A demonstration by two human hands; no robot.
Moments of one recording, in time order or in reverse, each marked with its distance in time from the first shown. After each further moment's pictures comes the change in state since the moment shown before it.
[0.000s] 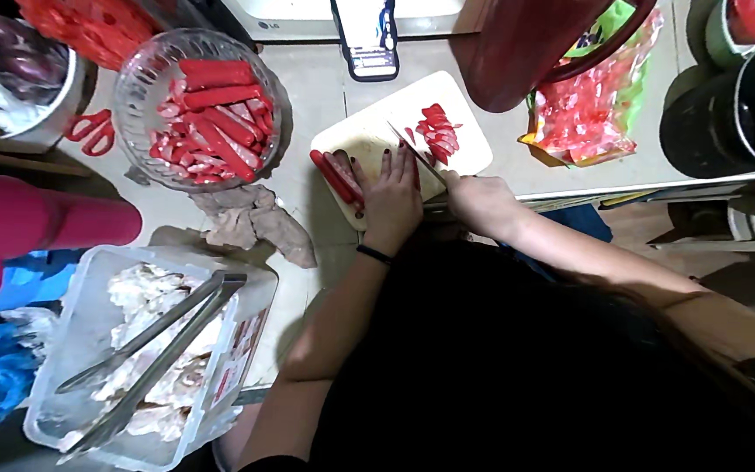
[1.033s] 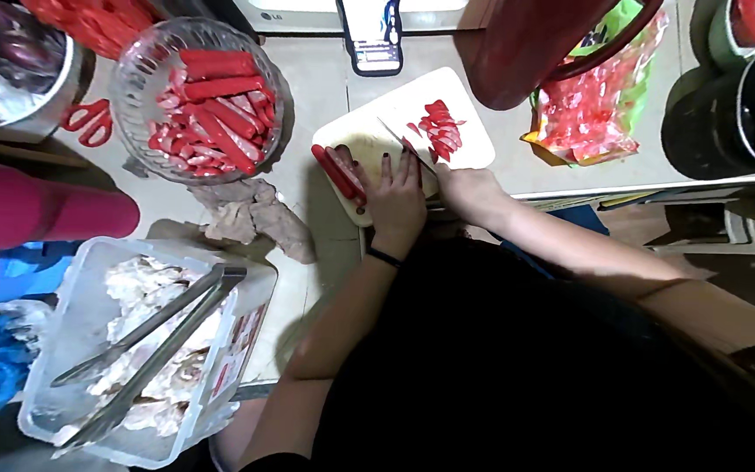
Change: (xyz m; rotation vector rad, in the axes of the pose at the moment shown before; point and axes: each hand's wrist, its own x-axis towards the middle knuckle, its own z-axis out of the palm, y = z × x) left_hand -0.009 0.011 0.009 0.032 0.100 -0.075; right_hand 0.021 -0.004 0.008 -0.010 0.000 -0.034
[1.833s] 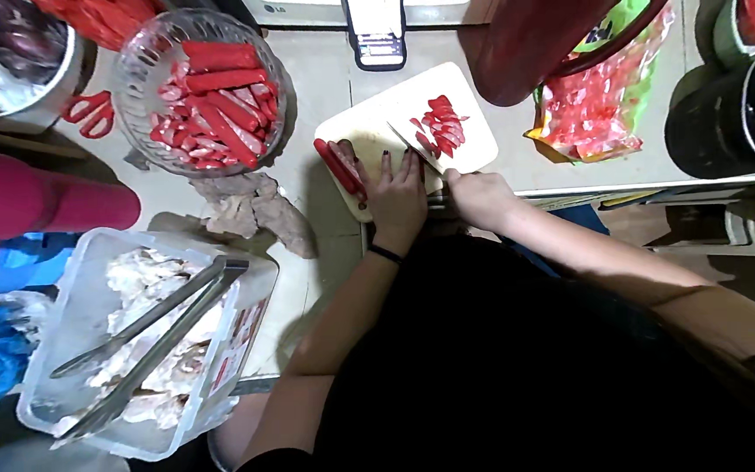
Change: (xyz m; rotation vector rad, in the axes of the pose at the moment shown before) left_hand -0.005 -0.002 0.003 -0.002 0.125 0.015; right_hand -0.011 0.006 0.005 -0.045 -0.052 -0.010
